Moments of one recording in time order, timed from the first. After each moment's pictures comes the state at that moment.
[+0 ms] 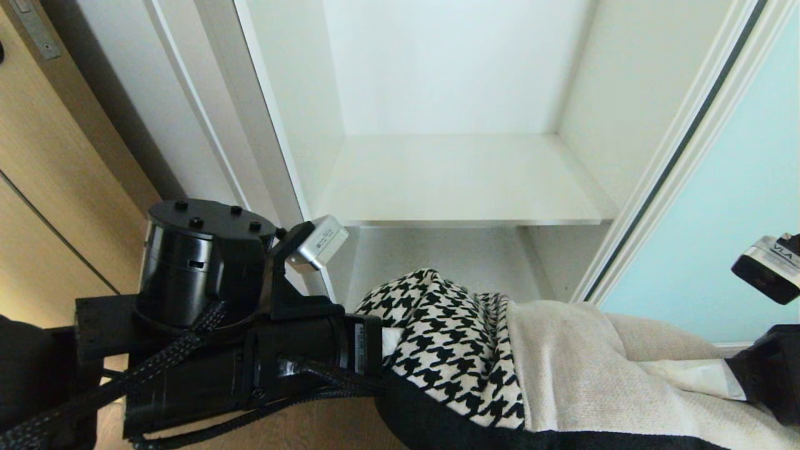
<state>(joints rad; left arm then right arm) -0.79 1.49 -0.81 -0.29 -0.14 -0.48 0.30 1.13 -0.68 -0.01 0.77 0.58</state>
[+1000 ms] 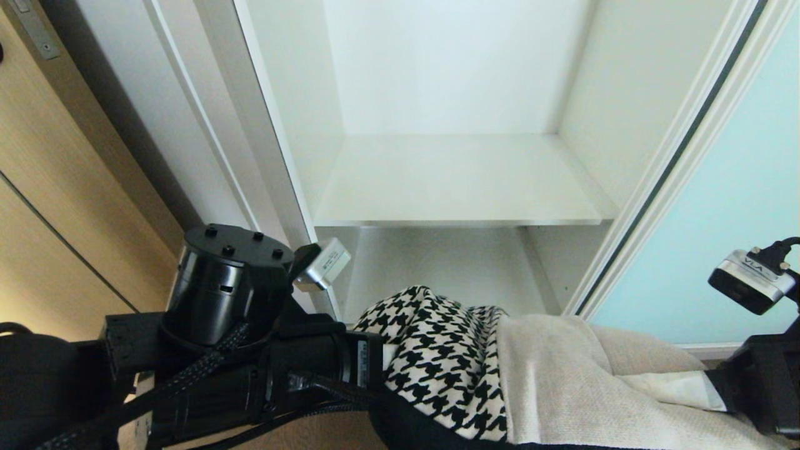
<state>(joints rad) -0.79 1.52 -0.77 -0.28 -0.10 -0.50 0.33 1.17 -0.66 -0.01 0.77 0.58</state>
